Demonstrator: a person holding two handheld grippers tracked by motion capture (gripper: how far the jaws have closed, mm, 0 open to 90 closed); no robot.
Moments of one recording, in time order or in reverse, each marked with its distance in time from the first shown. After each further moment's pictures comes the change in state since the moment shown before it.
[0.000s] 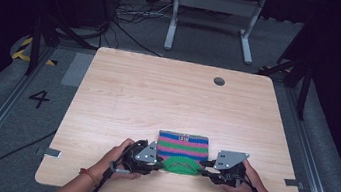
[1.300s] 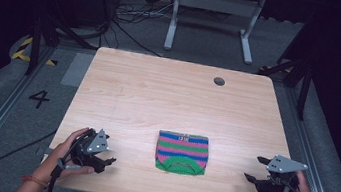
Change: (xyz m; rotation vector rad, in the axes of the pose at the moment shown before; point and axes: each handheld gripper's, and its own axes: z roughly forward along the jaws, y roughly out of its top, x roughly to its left) left arm 0.010 -0.084 -0.098 0.155 0.287 -0.193; right arm -0.021 -0.088 -0.099 0.078 -0.328 0.255
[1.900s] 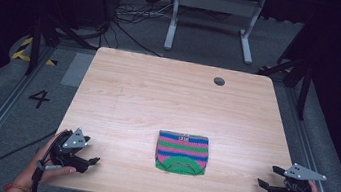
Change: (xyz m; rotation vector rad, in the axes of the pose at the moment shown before) left arm 0.018 -0.054 -0.006 -0.042 -0.027 -0.211; right arm -0.020 -0.061 -0.004 -0.030 -0.046 0.238
